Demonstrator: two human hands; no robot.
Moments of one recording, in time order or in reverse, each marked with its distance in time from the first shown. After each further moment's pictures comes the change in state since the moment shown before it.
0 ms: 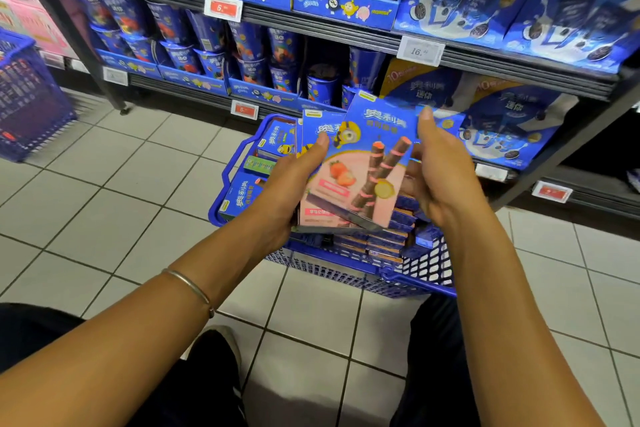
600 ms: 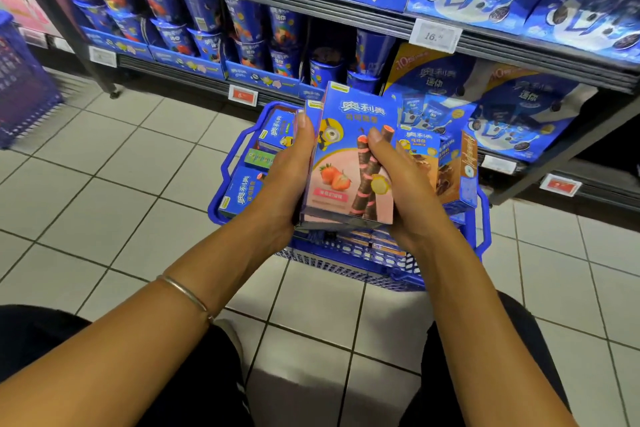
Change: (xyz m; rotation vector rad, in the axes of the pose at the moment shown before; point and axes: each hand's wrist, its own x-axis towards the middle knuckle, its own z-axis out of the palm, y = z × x) left_hand 0.017 0.002 -0.008 -0.047 0.014 -0.026; right_hand -0.010 0.042 0.038 0.103 -0.213 0.182
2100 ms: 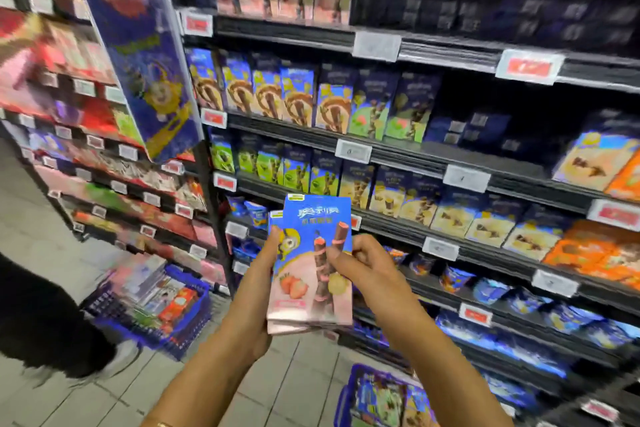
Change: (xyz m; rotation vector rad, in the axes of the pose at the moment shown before) left_hand -0.272 0.700 -0.112 -0.332 -0.031 0.177; right_hand -0.160 -0.606 0.476 -0.285 -0.252 -0.213
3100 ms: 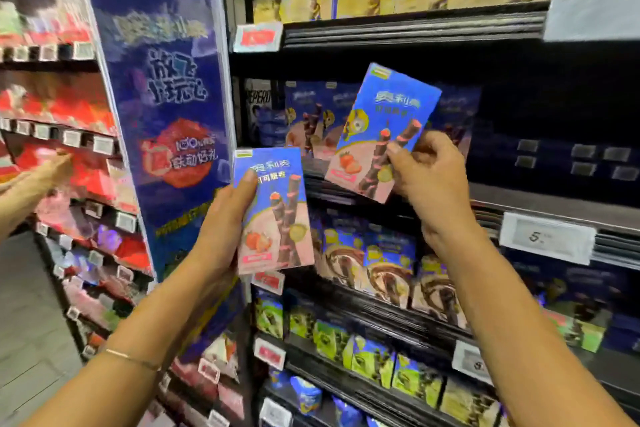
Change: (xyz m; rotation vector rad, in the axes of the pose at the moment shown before) left_hand 0.225 0.362 -0.051 0.147 0.072 0.581; right_hand 0.387 -0.240 0.071 -0.069 0.368 -0.673
